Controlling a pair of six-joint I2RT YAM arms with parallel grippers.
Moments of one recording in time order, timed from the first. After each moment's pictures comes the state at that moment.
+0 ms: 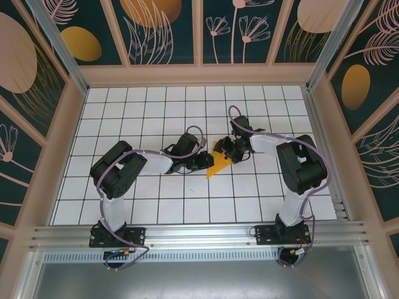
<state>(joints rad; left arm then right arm) -0.73 1.93 0.92 0.27 0.46 -0.88 0.43 1.84 1.02 -0.35 -0.38 0.86</state>
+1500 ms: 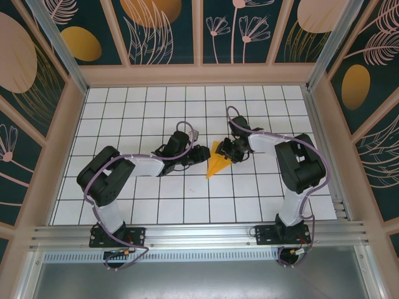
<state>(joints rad) -0.70 1.80 0.82 0.42 0.39 -0.93 0.45 1.86 1.04 -0.40 -0.32 0.83</state>
